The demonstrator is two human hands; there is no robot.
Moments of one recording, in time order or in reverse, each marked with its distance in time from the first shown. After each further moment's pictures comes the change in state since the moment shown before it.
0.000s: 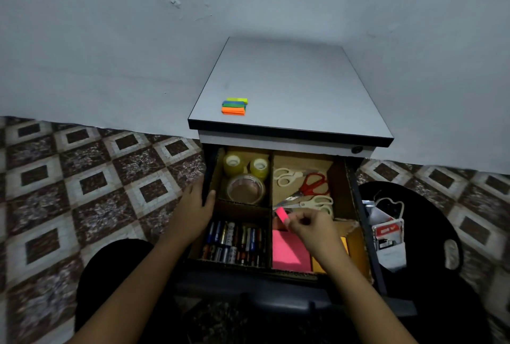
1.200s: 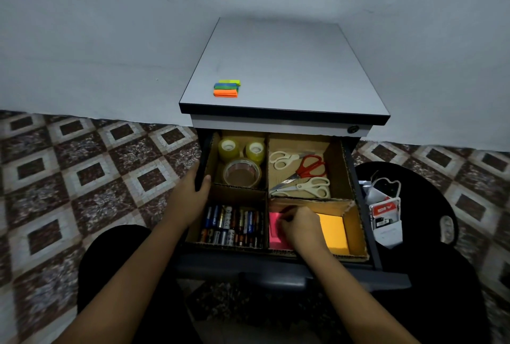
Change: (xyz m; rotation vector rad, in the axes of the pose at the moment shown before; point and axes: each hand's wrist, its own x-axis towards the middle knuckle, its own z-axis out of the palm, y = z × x) left_hand -0.004 -0.002 0.003 -0.106 0.026 -0.061; right_hand -0.003 0.021 0.030 -0.339 -0.013 0.117
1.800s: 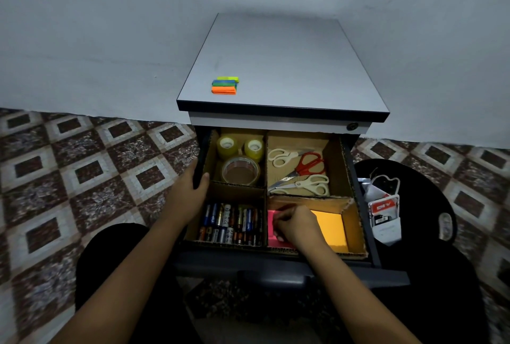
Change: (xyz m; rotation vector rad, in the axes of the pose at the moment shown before) left_hand 0.001 -0.001 0.001 -0.015 0.005 0.007; right_hand 0.002 0.000 0.000 0.133 -0.109 0.054
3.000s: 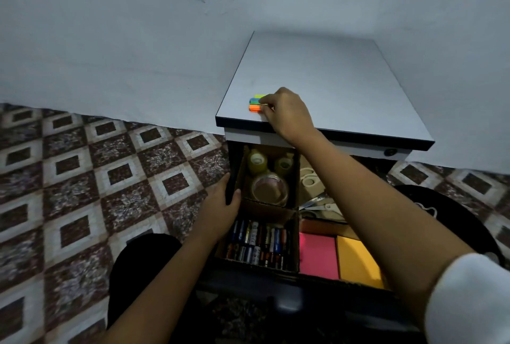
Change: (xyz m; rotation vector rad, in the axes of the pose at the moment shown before) left_hand 0.004 -0.006 0.000 -0.007 0.004 0.028; right_hand 0.098 -0.195 -0.055 -0.360 0.390 -0.800
